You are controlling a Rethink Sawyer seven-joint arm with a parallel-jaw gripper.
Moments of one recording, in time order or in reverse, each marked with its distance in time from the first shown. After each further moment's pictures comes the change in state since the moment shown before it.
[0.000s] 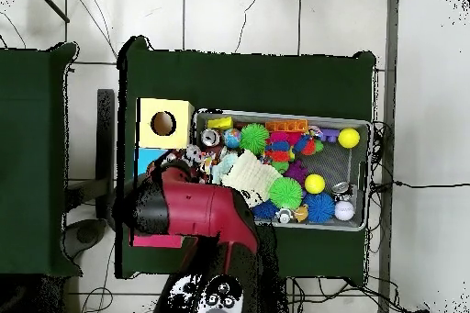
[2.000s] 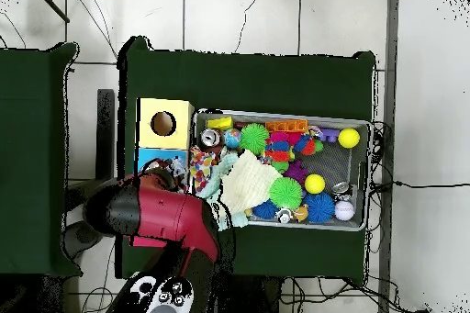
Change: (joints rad) arm 0.177 0.138 -0.139 -0.009 0.251 -0.001 0.000
